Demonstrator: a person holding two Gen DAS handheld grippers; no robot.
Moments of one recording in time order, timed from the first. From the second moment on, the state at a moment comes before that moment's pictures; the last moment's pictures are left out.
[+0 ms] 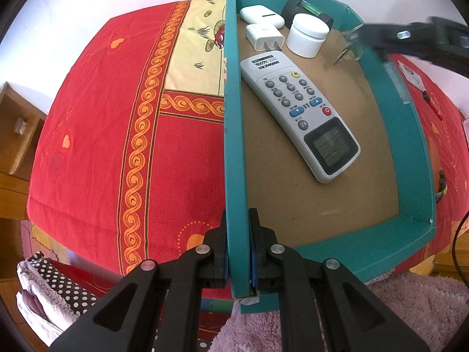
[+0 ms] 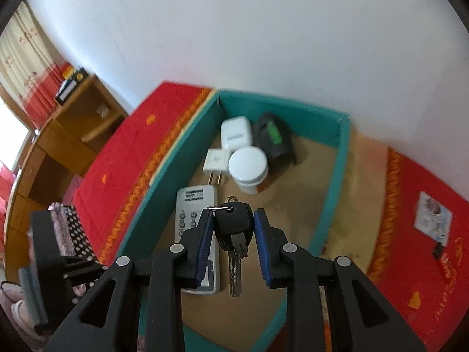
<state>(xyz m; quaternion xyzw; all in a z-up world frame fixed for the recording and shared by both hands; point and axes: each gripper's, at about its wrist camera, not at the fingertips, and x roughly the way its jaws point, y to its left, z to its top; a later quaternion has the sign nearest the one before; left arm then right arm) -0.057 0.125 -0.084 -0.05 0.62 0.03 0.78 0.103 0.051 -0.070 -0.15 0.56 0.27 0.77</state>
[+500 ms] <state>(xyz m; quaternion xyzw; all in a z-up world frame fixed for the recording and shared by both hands) -0.060 0.124 -0.083 -0.05 0.62 0.03 0.78 0.110 0.081 -0.133 -0.20 0.59 0.25 0.74</state>
